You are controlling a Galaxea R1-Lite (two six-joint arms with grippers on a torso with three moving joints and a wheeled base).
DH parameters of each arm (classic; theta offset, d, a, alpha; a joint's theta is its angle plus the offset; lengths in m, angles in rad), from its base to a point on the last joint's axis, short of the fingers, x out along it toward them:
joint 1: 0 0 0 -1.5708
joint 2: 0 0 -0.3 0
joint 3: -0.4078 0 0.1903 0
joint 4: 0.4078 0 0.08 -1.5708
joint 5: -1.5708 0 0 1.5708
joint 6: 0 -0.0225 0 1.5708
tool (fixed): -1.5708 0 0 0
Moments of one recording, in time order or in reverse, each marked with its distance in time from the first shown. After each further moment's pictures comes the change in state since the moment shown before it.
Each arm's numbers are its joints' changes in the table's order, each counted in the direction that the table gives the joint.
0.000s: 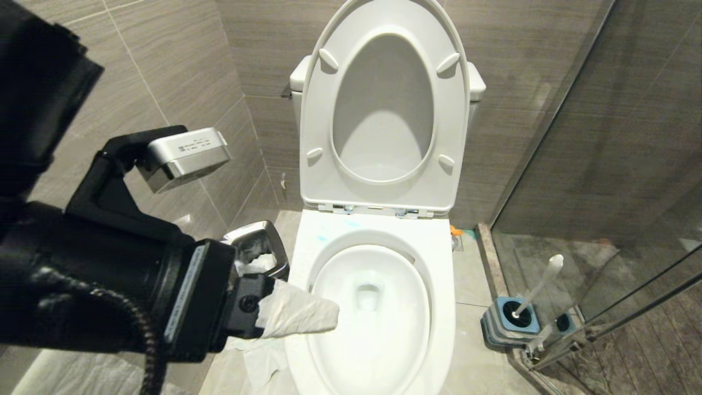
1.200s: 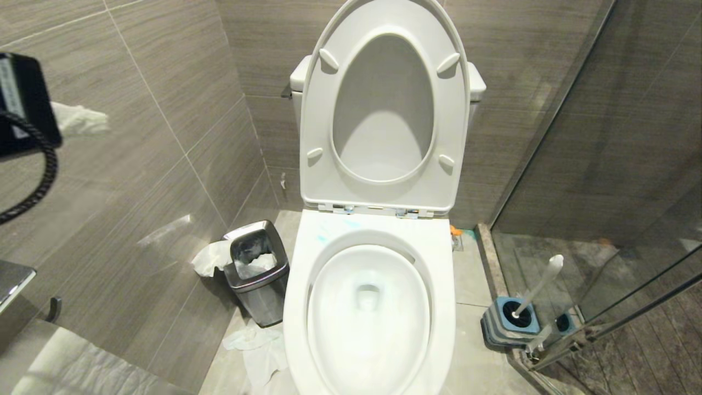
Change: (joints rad) left arm 0.291 -0.175 -0.056 -0.221 -0.570 -0.318; right arm 0.000 0.000 0.000 0.000 0.000 0.000
